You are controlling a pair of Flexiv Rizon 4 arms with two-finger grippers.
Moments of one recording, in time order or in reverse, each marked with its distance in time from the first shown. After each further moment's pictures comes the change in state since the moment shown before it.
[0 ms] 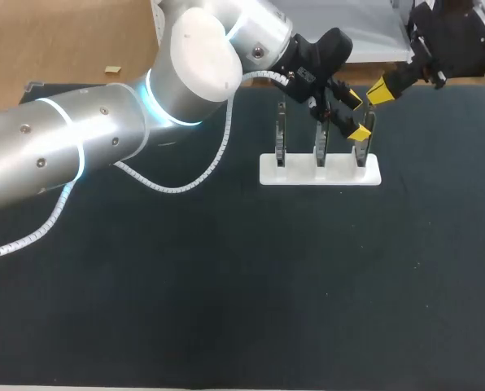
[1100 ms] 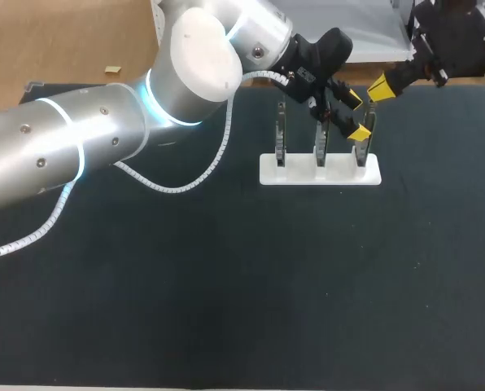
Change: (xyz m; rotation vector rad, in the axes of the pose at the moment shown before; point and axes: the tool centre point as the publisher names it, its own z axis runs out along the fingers) left arm 0.000 0.000 0.000 0.000 0.000 0.000; right arm -0.004 0.000 -0.004 0.009 -0.018 -0.018
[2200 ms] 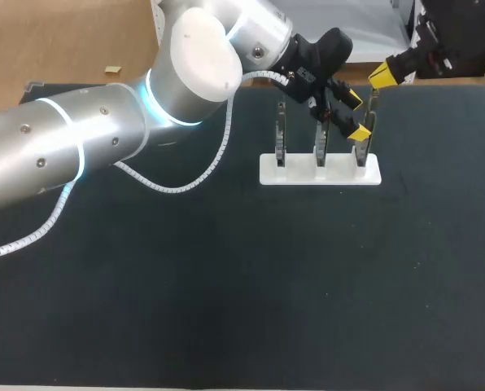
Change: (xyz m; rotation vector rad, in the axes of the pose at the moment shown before) left arm 0.000 0.000 0.000 0.000 0.000 0.000; right arm -0.020 0.001 -0.013 0.016 -0.049 -0.041
